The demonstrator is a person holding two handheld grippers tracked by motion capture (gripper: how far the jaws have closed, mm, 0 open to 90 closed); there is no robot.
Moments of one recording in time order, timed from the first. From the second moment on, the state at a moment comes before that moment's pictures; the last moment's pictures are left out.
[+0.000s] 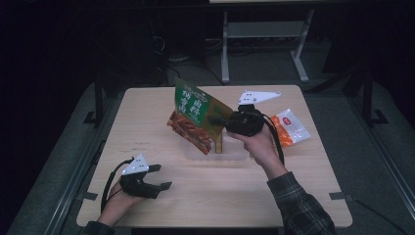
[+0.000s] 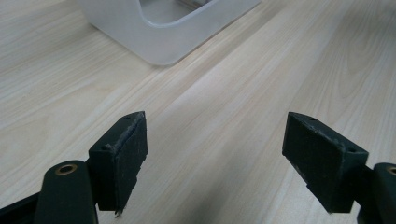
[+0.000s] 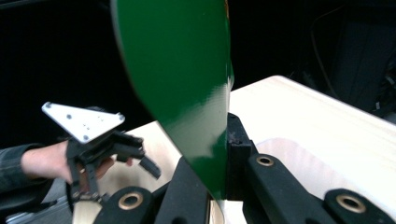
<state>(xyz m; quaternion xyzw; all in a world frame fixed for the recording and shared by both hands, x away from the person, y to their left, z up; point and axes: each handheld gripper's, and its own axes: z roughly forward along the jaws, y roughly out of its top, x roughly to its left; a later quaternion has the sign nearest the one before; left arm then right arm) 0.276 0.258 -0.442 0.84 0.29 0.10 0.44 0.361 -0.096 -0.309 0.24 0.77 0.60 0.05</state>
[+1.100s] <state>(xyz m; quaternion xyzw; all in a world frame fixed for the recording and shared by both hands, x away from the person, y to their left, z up) 0.277 0.256 -0.445 0.85 0.29 0.10 0.42 0.380 -0.094 -0.328 0.31 0.76 0.56 0.10</state>
